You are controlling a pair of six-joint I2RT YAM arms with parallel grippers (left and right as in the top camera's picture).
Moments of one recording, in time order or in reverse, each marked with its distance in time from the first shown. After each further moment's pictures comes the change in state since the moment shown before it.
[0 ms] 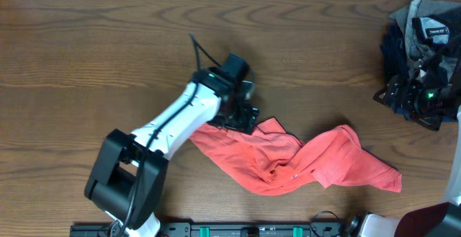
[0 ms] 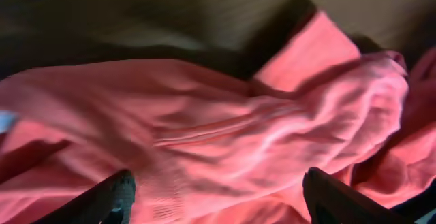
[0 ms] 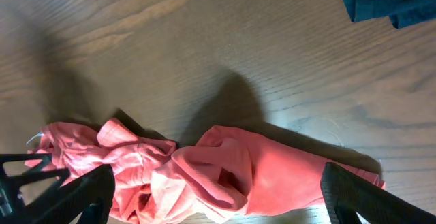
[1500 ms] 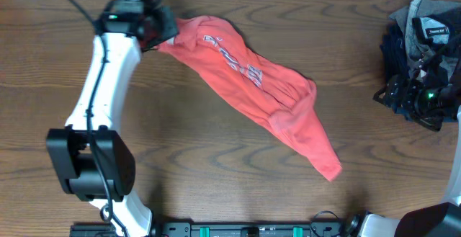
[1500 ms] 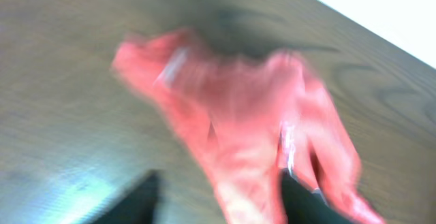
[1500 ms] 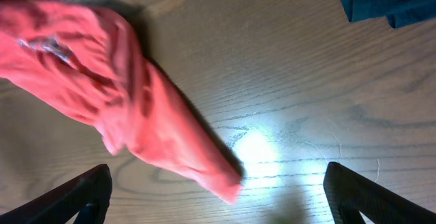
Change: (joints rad) left arm 0.554 0.073 0.436 0.076 -0.175 -0.251; right arm 0.000 0.000 0.000 0.000 0.005 0.000
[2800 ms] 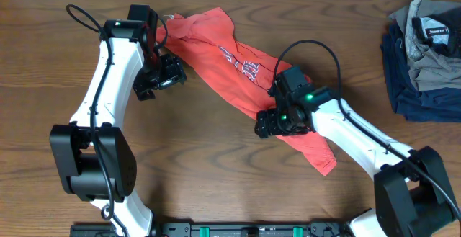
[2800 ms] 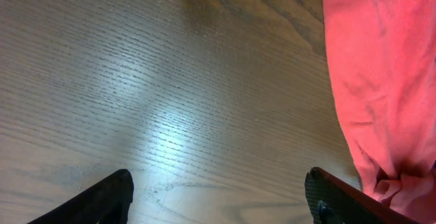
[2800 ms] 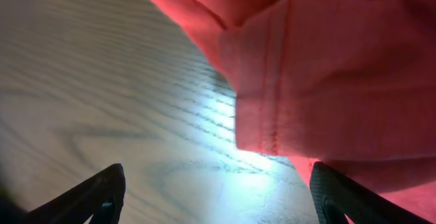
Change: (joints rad) left arm -0.039 0.000 -0.089 -0.450 0.019 0.024; right arm 0.924 0.188 -0.372 0.594 0.074 0.382
